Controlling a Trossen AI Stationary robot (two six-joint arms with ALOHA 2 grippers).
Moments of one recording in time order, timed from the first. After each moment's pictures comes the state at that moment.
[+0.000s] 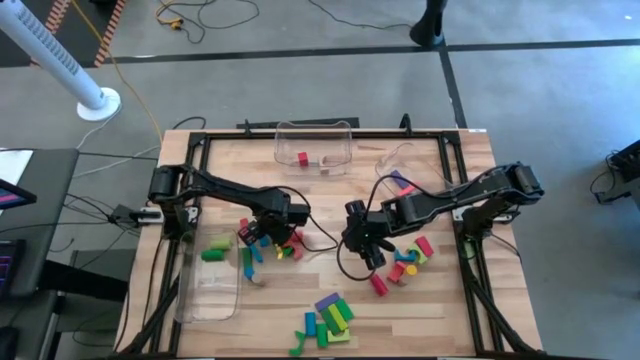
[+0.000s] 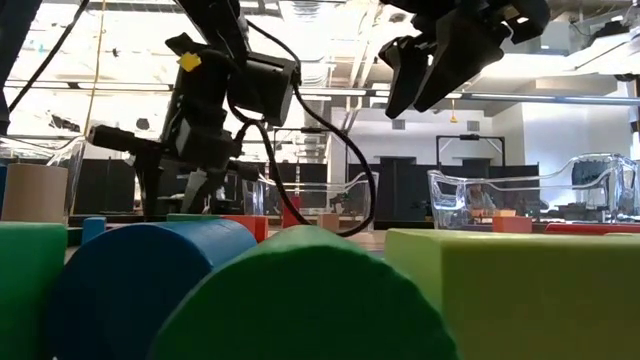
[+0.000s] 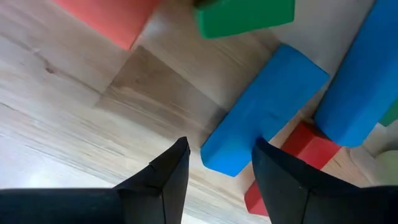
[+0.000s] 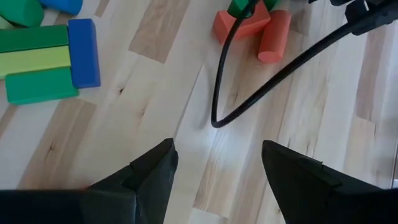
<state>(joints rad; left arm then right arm) 0.03 1.85 1.19 -1.07 -0.12 0.85 0.20 1.57 1.21 -0.62 0.08 -0.19</state>
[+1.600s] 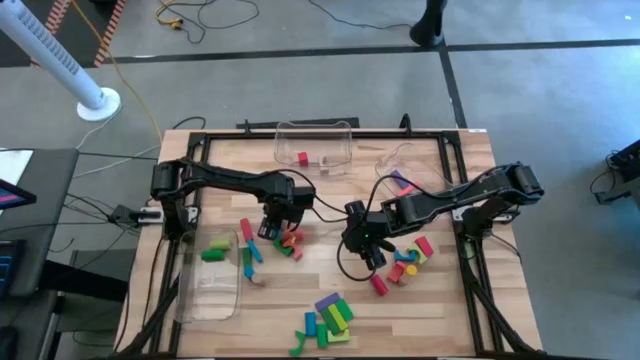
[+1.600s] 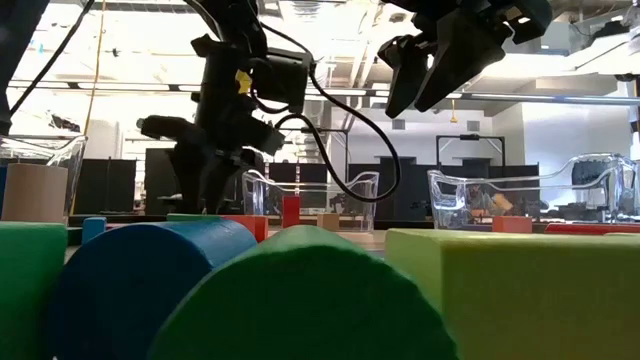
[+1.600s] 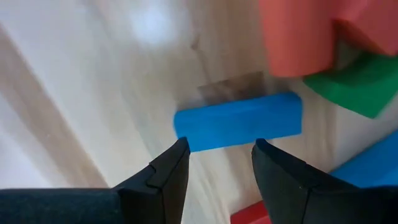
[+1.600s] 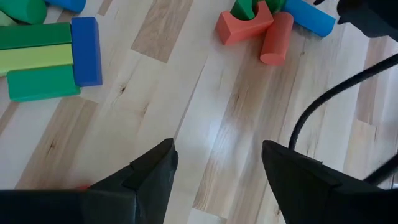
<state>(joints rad) 0.12 1.85 1.29 -1.07 -0.05 0.39 0.20 1.57 1.21 -0.62 0.07 -0.21</state>
